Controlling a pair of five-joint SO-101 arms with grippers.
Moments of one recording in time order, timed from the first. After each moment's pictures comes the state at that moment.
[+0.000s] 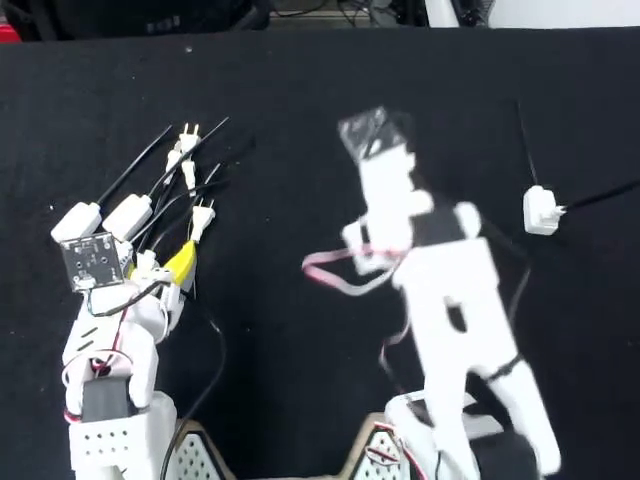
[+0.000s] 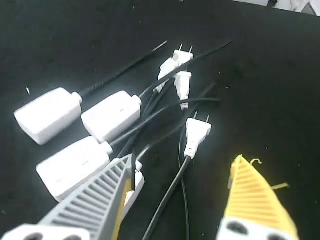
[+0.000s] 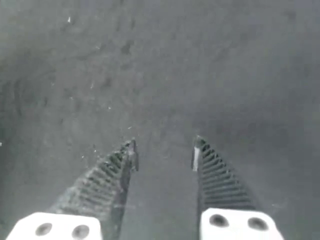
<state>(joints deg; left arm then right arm) -12.9 -103.9 89.9 48.7 1.4 -11.9 -30.4 42.2 63.3 10.0</state>
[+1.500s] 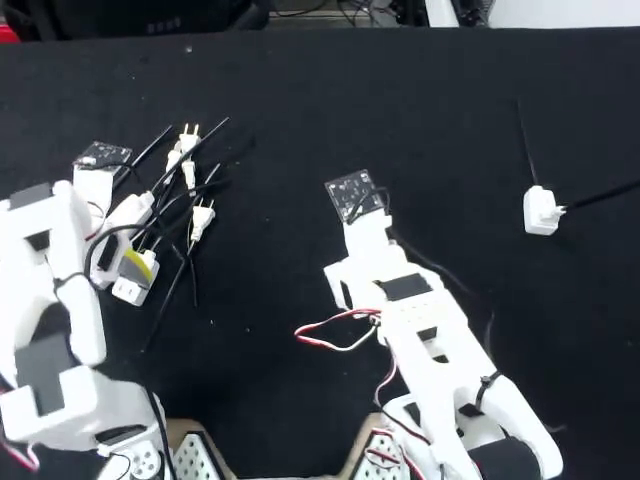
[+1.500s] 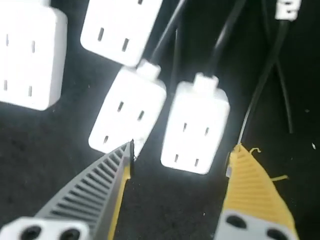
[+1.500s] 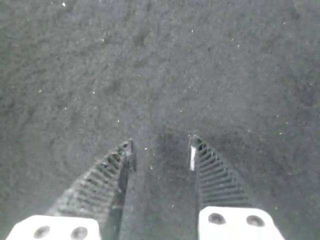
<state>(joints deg) -27.9 -0.7 23.2 68.5 -38.9 -15.9 -31.7 68.3 32.3 5.8</state>
